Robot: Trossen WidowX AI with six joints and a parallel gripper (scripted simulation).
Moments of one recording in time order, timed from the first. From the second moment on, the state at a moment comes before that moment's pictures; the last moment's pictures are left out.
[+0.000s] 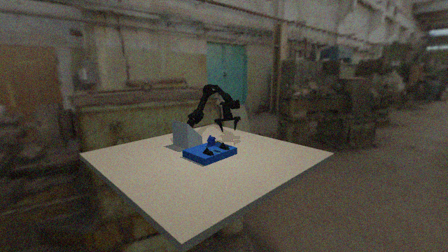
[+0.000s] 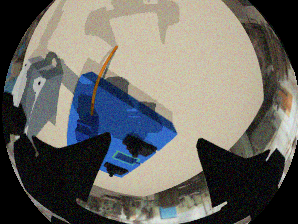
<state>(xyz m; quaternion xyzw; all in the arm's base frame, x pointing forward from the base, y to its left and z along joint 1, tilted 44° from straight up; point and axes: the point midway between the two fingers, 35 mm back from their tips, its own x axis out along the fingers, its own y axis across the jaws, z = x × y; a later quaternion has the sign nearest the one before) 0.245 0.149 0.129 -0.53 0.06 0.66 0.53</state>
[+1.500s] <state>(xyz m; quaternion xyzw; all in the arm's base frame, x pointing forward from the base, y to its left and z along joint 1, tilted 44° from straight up) 0.188 0.098 0.021 -0.39 0.15 0.73 0.54</state>
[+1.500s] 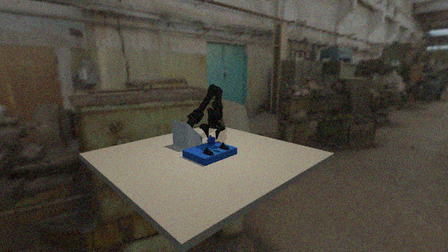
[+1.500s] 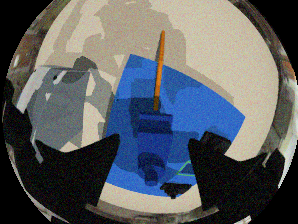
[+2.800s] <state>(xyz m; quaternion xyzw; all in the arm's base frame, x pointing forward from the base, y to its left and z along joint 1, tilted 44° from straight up) 0.181 0.080 0.043 -0.38 0.15 0.73 0.54</state>
